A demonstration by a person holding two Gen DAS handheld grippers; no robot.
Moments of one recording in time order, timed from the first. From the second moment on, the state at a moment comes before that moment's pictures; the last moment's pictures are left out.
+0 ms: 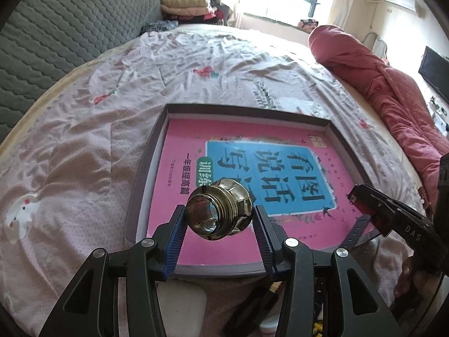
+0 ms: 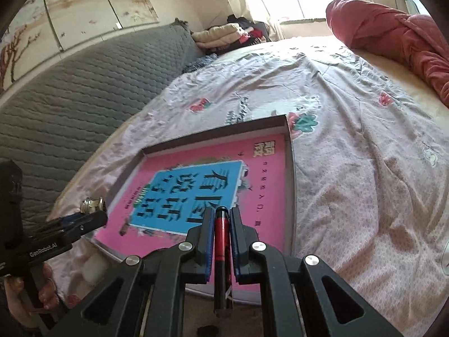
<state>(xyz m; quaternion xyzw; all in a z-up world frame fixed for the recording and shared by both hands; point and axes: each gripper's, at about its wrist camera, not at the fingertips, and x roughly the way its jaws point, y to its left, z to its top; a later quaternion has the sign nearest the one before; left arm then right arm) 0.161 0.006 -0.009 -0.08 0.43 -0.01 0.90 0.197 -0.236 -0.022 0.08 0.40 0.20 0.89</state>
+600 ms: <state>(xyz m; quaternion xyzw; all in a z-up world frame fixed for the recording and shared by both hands) 0.178 0.015 -0.032 -0.07 0.45 0.01 0.89 0.208 -0.223 -0.033 0.04 0.40 0.14 0.90</state>
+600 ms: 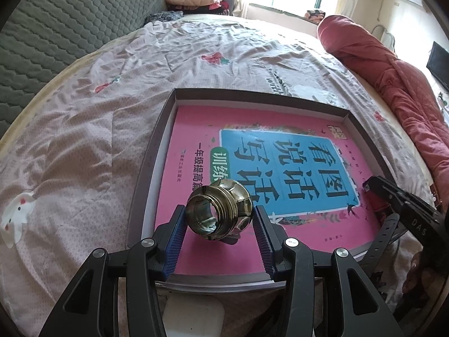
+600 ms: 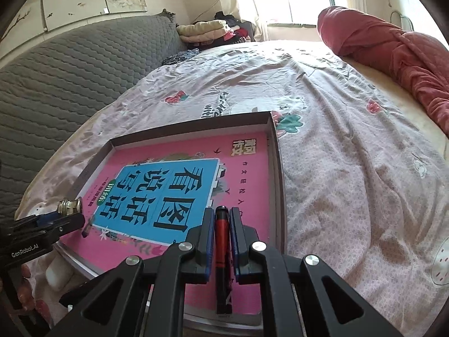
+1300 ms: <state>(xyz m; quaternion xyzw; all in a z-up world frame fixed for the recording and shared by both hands) 0.176 0.024 -0.032 -0.08 0.46 0.00 0.89 0.193 -0.228 -0.020 0.05 0.38 0.15 0.91</state>
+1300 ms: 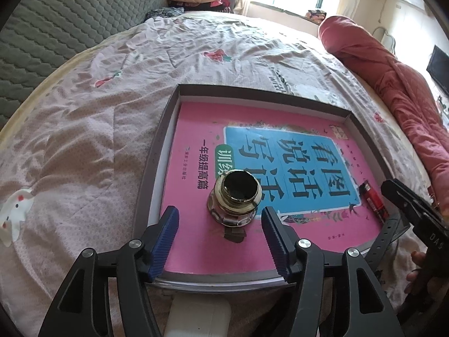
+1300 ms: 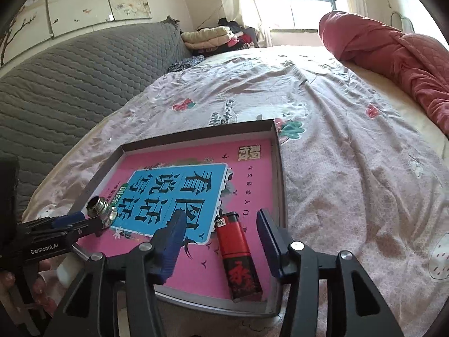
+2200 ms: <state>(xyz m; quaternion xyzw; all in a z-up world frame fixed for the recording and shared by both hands) 0.121 0.069 0.036 -0.13 0.39 0.02 0.91 0.125 -0.249 0.029 0.09 0.31 0.14 0.94</state>
